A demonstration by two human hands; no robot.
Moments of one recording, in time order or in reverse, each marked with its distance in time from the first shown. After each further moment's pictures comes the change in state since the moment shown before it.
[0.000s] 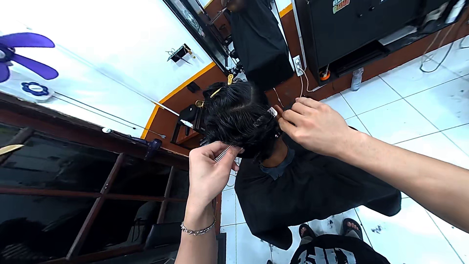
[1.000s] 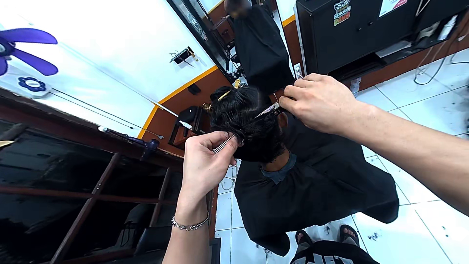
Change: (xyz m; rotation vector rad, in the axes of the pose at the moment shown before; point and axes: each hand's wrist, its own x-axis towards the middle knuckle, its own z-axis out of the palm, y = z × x) left_hand 0.023 0.010 -0.017 0.041 -0.028 0.094; right_hand 0.040 0.042 -0.025 -0.029 -0.181 -0.016
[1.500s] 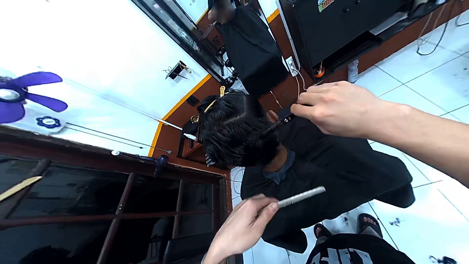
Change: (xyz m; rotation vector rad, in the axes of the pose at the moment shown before) left_hand -0.085 -0.018 0.028 0.063 -0.770 -0.097; right_hand -0.058 -0.003 -0.004 0.154 -0.008 0.059
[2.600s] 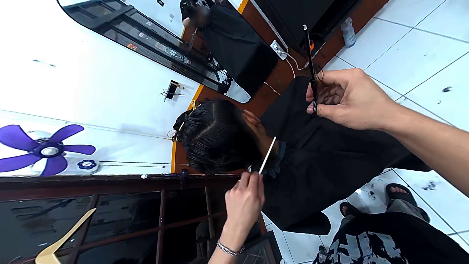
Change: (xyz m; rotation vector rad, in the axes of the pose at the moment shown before) left_hand 0.037 -0.005 0.025 0.927 0.504 0.202; right_hand -0.087 -0.024 0.028 0.931 0.422 0.763
